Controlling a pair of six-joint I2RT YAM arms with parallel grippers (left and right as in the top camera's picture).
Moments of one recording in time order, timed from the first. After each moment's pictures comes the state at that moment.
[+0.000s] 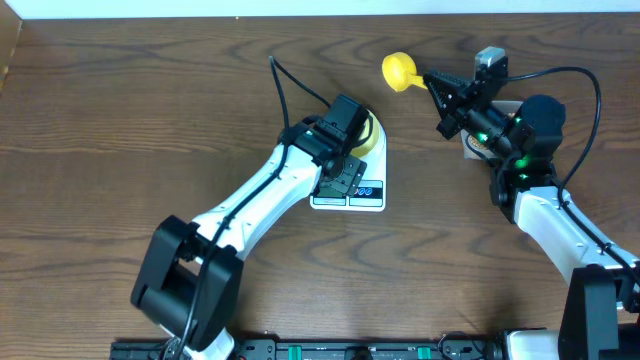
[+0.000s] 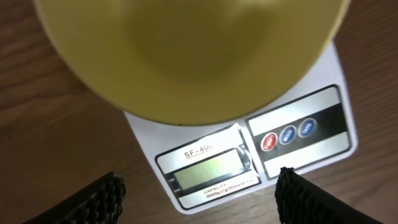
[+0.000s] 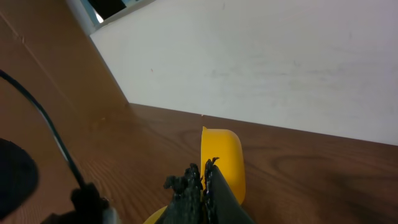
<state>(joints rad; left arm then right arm) -0.59 1.81 1.32 -0.78 -0.06 -0.12 0.07 1.55 0.79 0.74 -0.68 0.31</state>
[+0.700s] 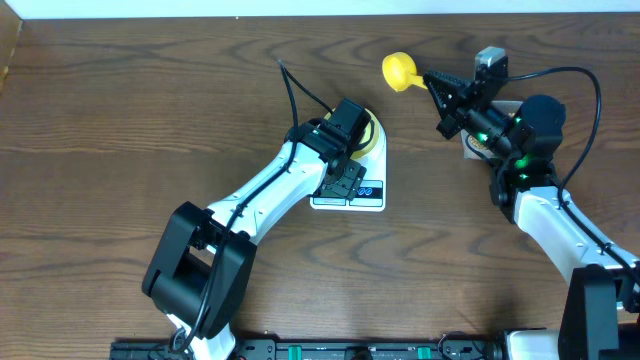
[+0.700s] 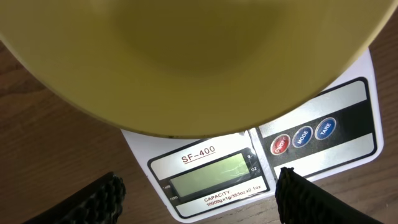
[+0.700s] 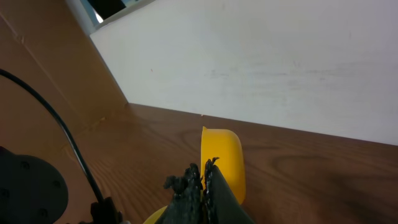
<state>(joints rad) -0.59 1.86 1.32 -0.78 -0.06 -0.12 0.07 1.55 0.79 0.74 -0.68 0.31</state>
